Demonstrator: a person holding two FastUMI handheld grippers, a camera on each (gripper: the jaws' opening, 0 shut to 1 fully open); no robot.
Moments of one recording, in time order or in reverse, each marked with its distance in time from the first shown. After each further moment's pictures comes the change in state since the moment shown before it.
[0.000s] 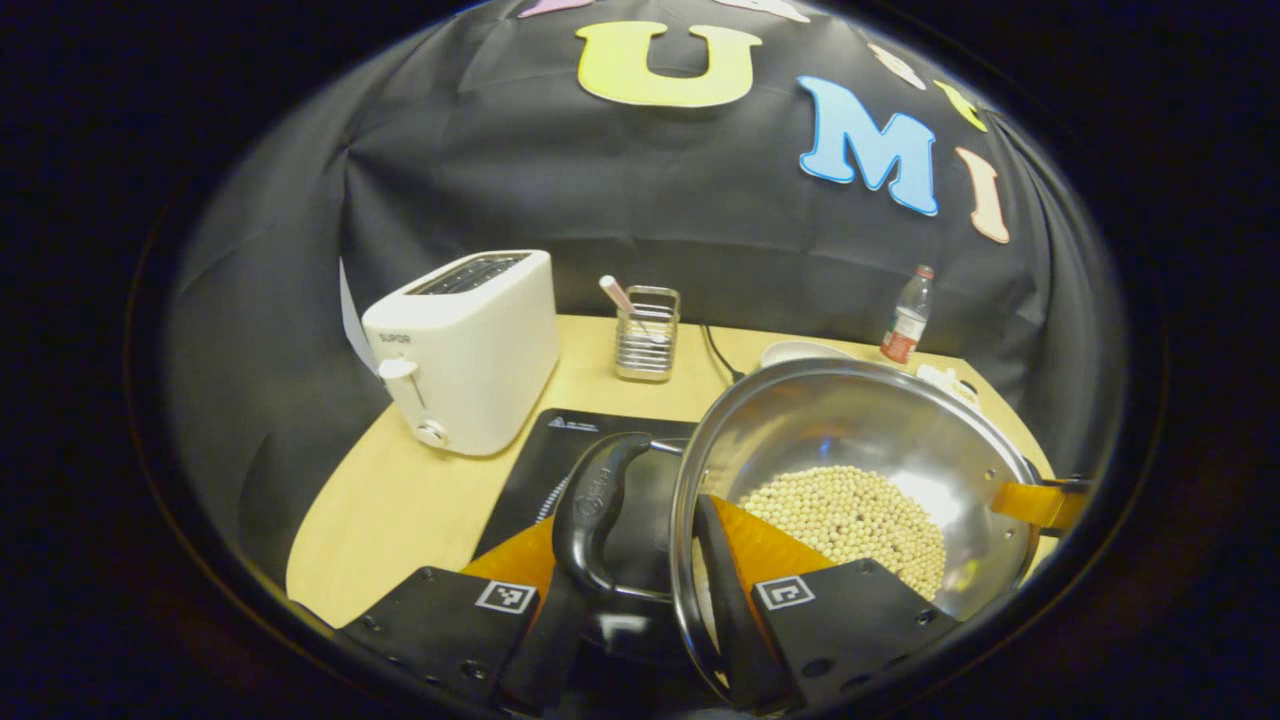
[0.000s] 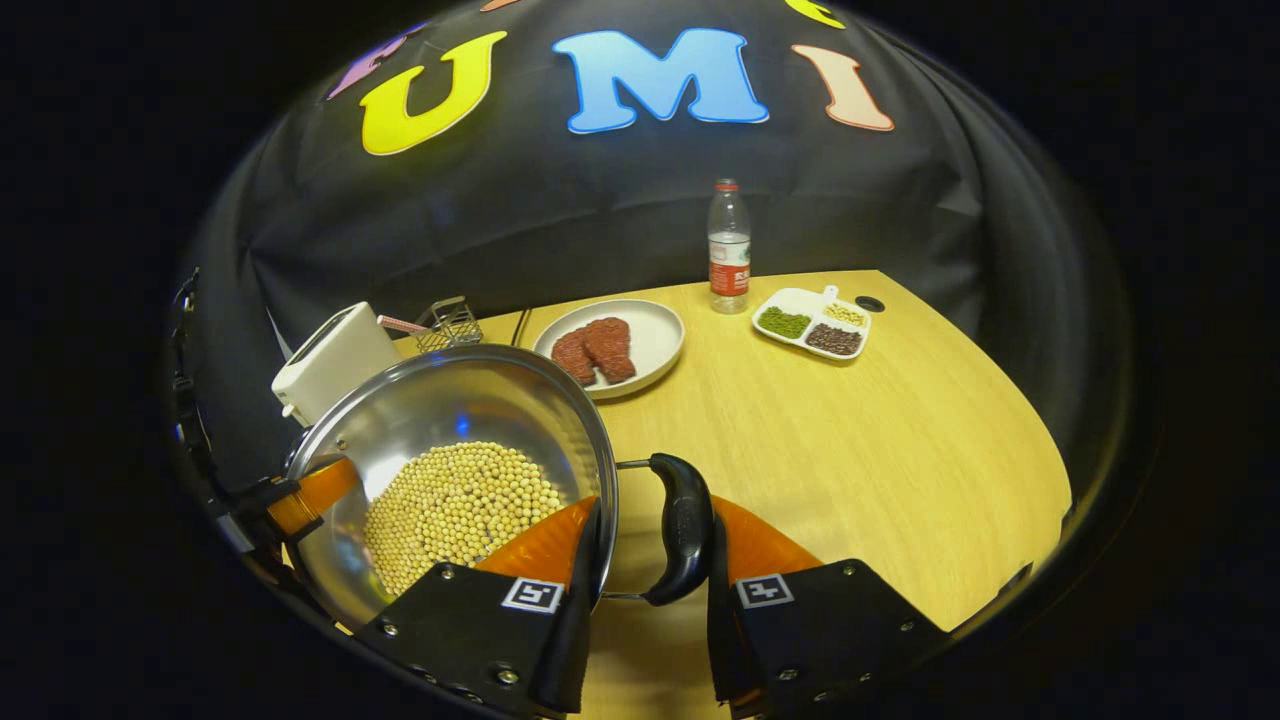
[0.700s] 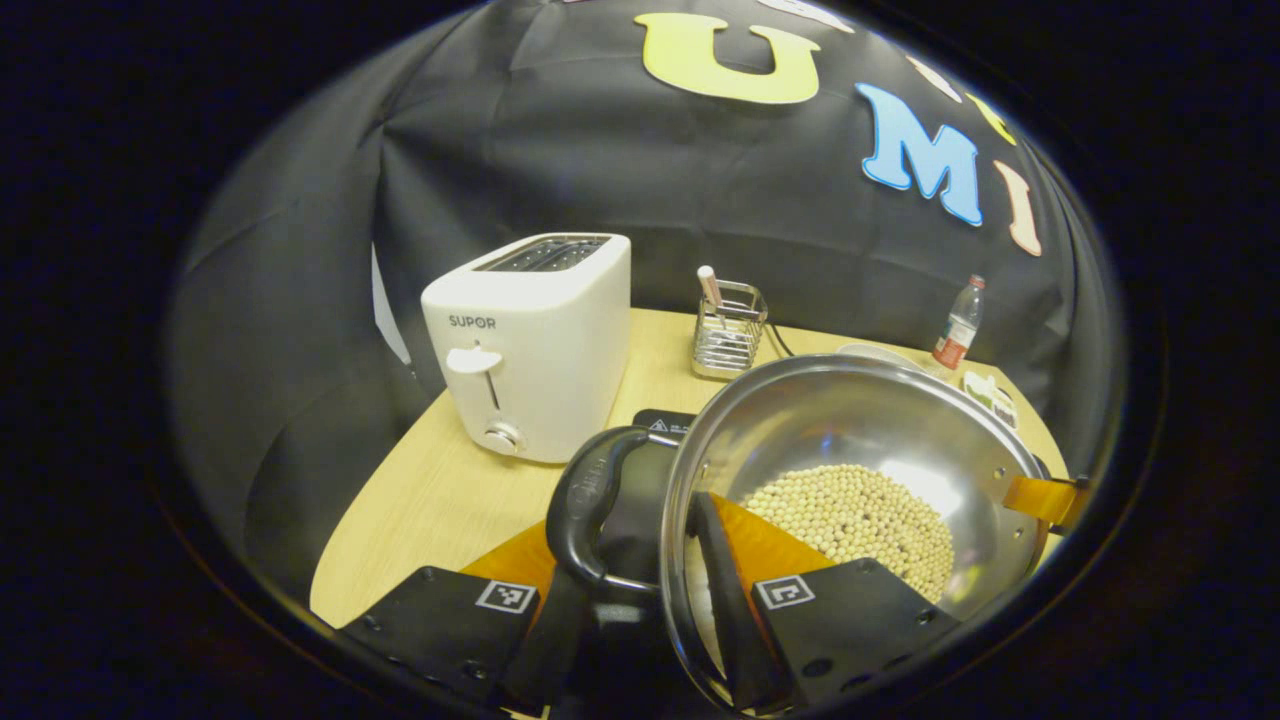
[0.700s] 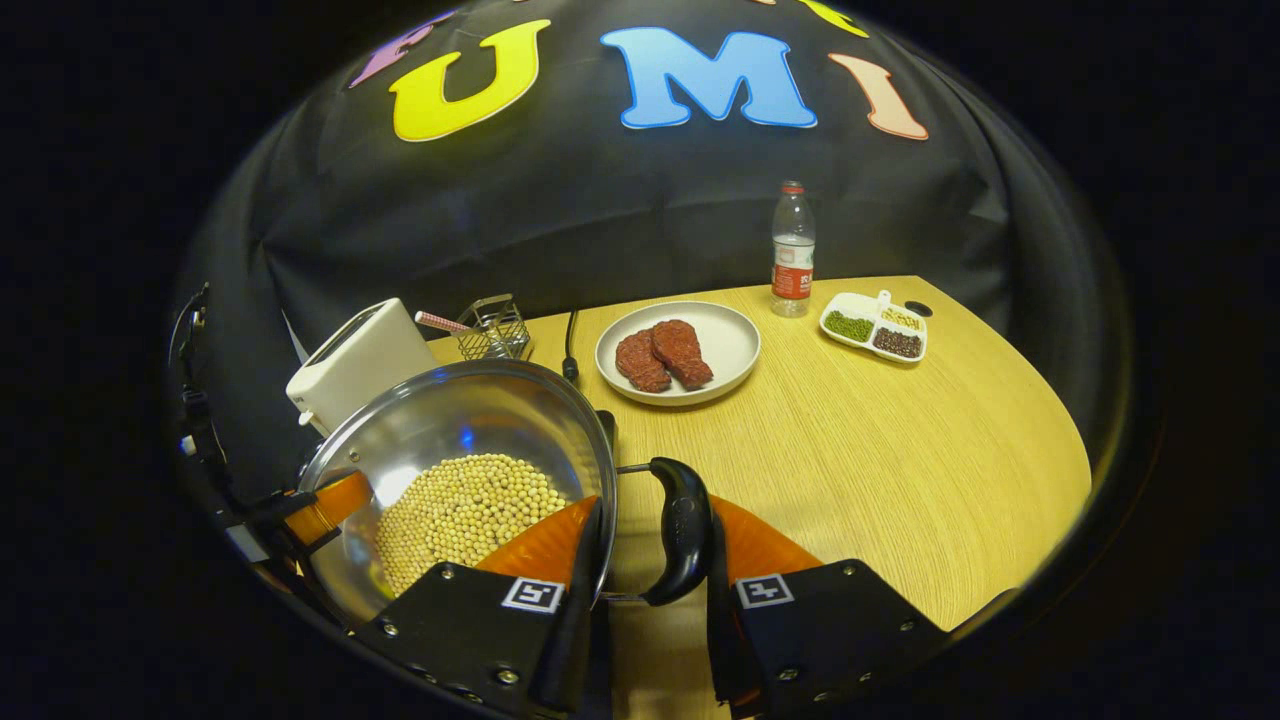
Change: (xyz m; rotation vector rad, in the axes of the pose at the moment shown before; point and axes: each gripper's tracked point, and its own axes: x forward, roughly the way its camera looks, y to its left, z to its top) left arm 0.005 0.084 -0.017 -0.062 0.006 0.040; right arm 0.024 0.066 -0.002 -0.009 -0.017 0.045
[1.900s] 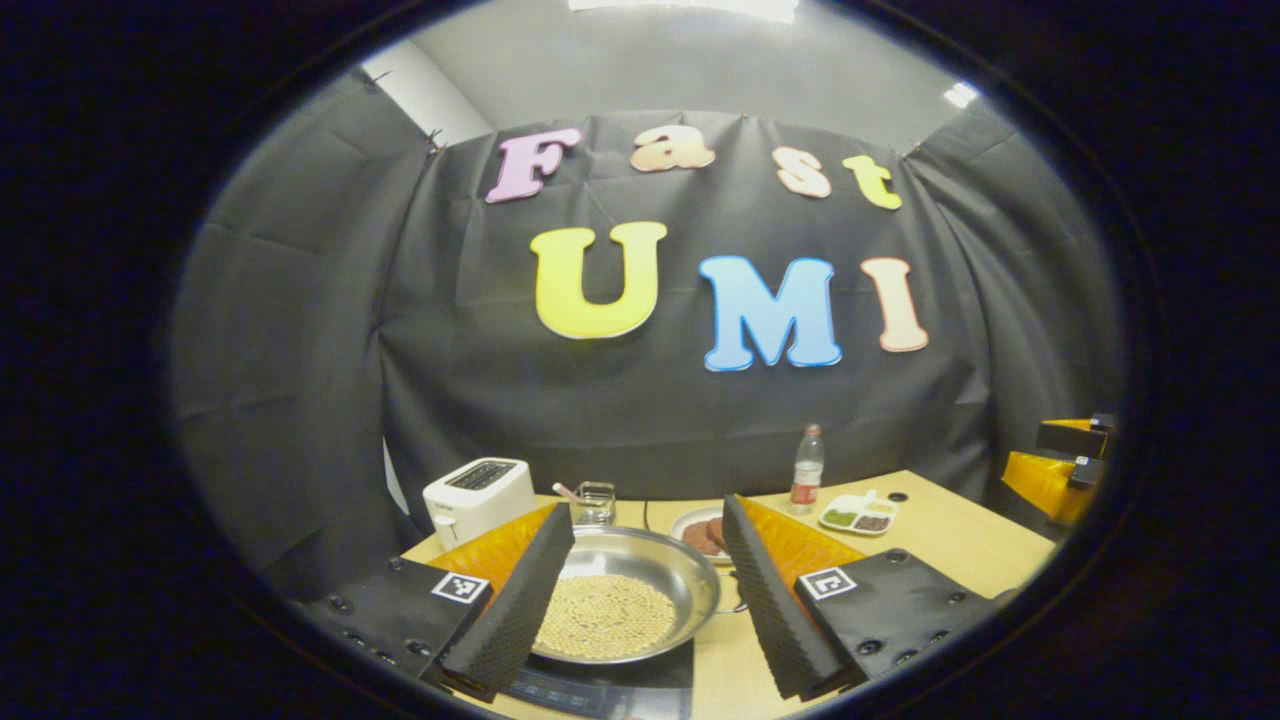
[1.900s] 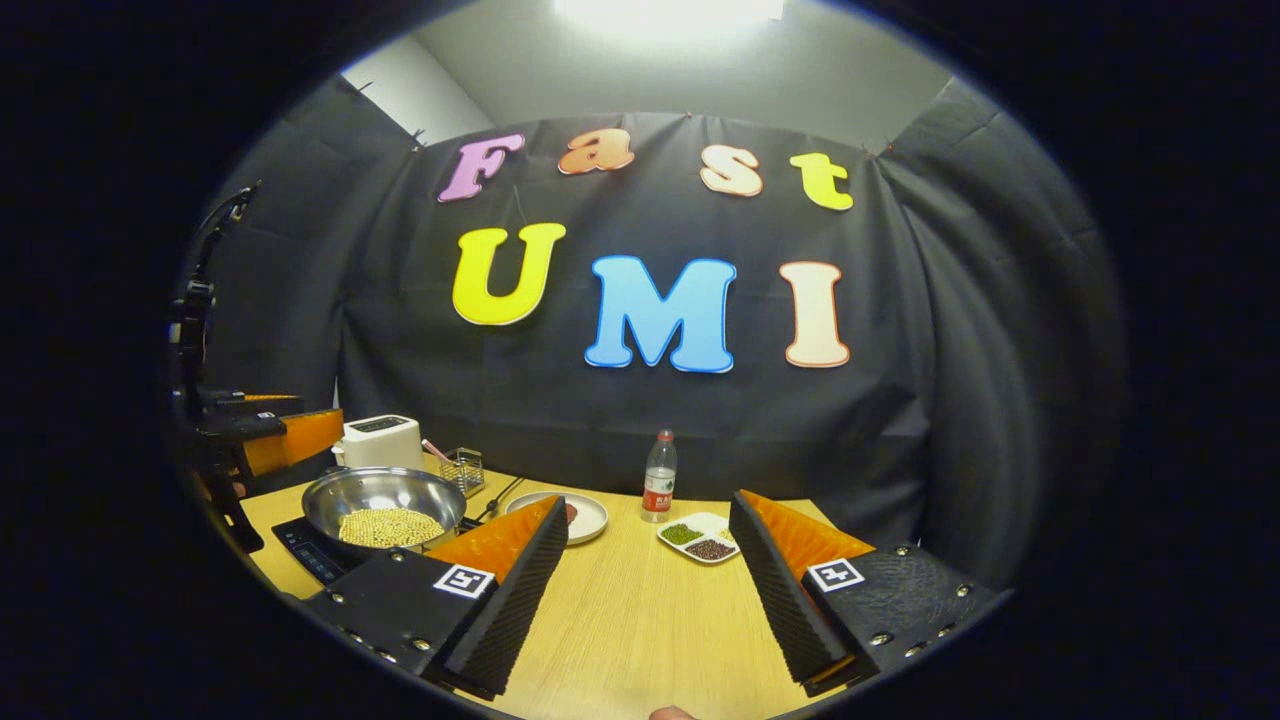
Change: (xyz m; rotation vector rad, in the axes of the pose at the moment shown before) left arm -0.324 -0.258 0.068 0.151 -0.585 -0.026; right arm -0.254 -0.213 0.105 -0.289 -0.635 0.049
